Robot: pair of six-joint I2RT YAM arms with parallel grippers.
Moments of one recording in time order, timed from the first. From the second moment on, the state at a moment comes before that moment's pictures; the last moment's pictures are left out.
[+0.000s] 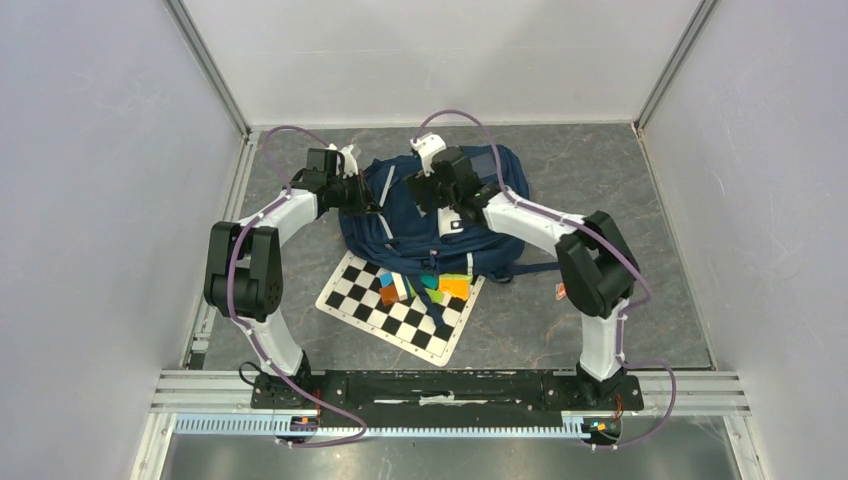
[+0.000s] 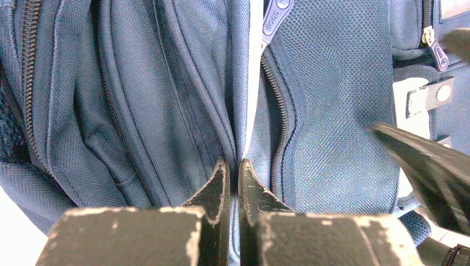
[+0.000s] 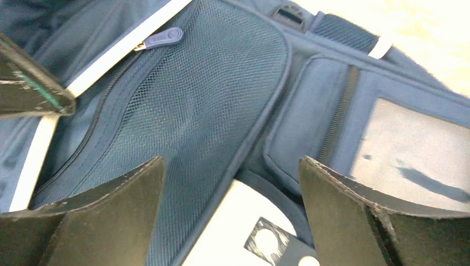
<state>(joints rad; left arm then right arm) -0.15 1.79 1.18 -0.24 0.46 -0.32 0.69 1.99 1.45 0.00 0.17 -0.03</state>
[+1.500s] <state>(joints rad) -0.15 1.77 1.18 -0.24 0.47 -0.32 0.37 1.04 0.42 -0.39 0.40 0.40</state>
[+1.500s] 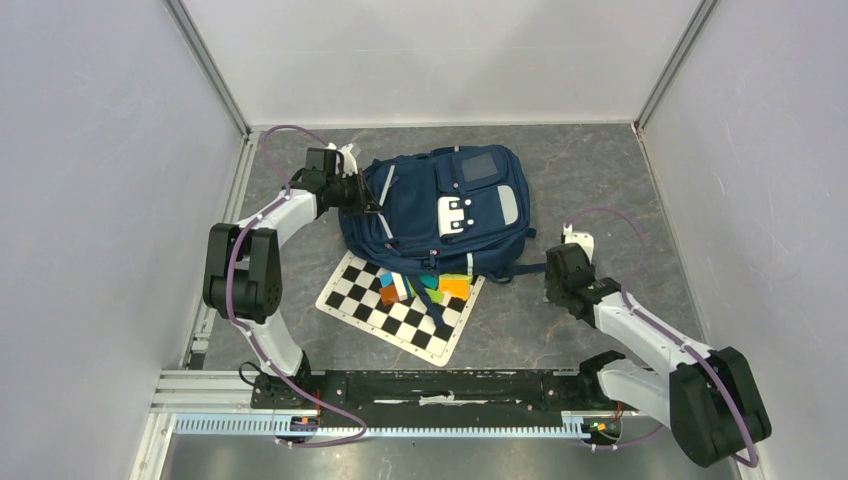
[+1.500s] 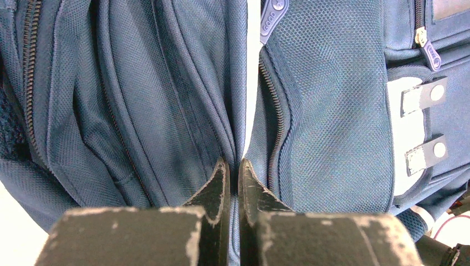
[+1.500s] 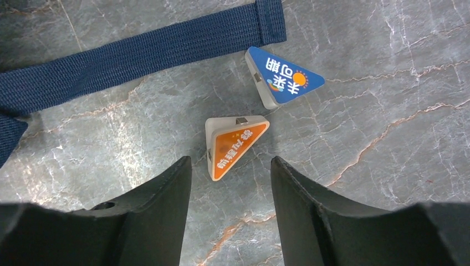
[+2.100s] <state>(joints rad) -0.15 1.77 1.18 -0.24 0.47 -0.32 0.33 1.13 0.43 -0.24 0.42 0.35</state>
